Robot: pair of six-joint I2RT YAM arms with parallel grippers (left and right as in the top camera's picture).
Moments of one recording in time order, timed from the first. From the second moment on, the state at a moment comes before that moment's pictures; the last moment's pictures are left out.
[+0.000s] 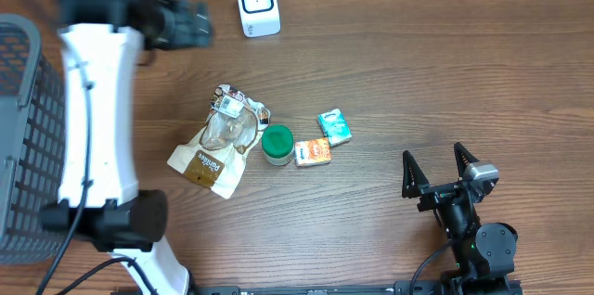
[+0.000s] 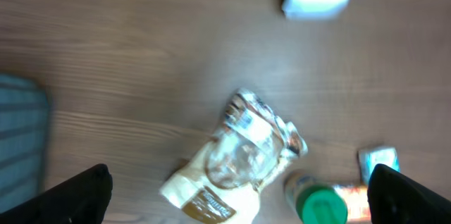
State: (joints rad) left arm -0.03 1.93 2.38 -1.56 -0.02 -0.21; right arm 0.11 0.01 0.02 -0.03 -0.11 0.20
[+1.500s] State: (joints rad) left arm 0.87 1.88 1.89 -1.38 -0.27 -0.26; right arm 0.11 0.01 0.02 -0.03 -0.11 0.20
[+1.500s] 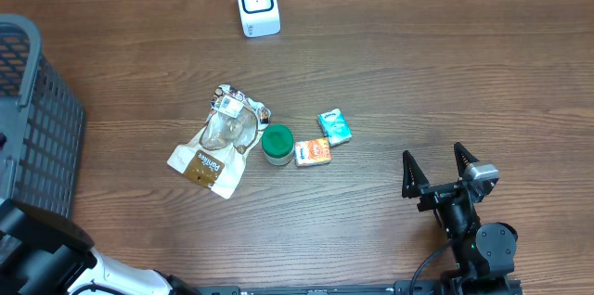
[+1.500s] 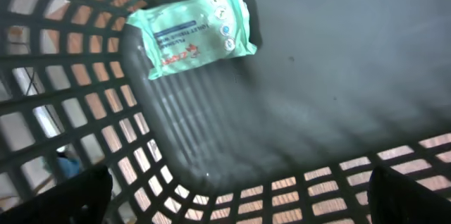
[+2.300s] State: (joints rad) left arm 0.93 1.88 1.52 -0.99 -0.31 0.24; right arm 0.11 0.01 0.02 -0.03 -0.11 0.20
